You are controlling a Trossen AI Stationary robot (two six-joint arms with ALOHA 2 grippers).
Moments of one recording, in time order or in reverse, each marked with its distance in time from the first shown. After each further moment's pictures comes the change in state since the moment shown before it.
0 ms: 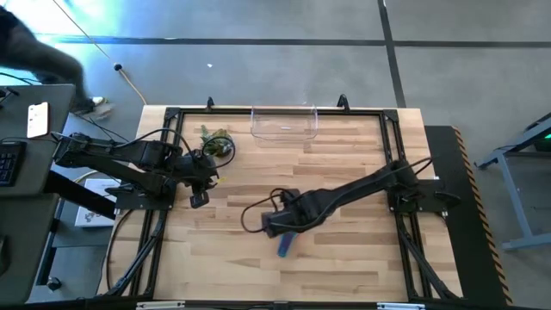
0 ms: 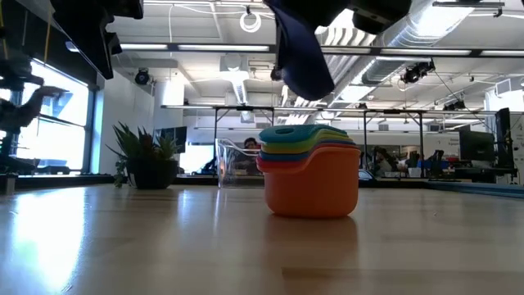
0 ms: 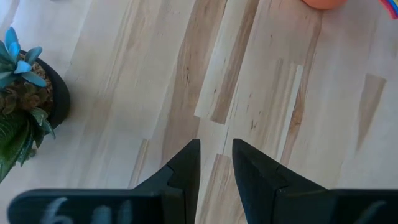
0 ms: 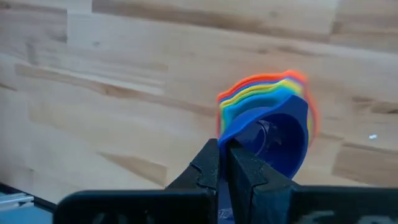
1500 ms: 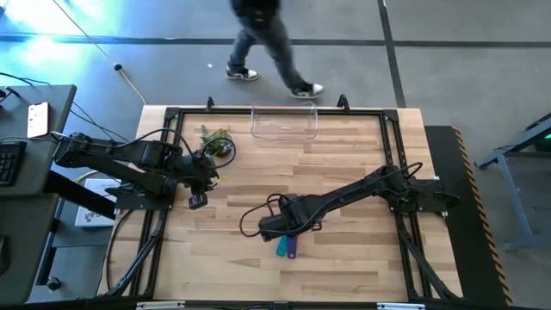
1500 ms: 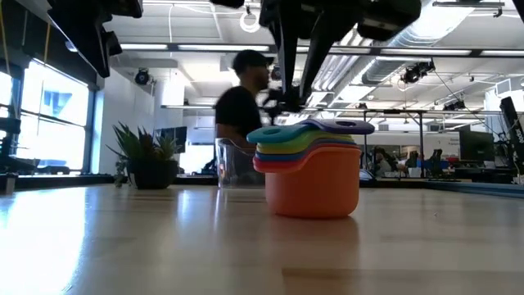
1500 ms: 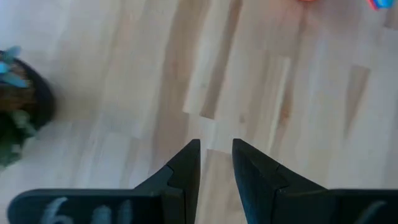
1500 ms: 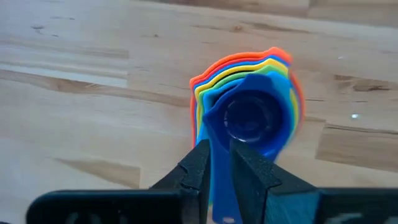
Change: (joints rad) left arm -0.001 0.000 0.000 0.000 0.047 0.024; right arm 0.004 0.103 0.095 -0.114 -0.072 0.052
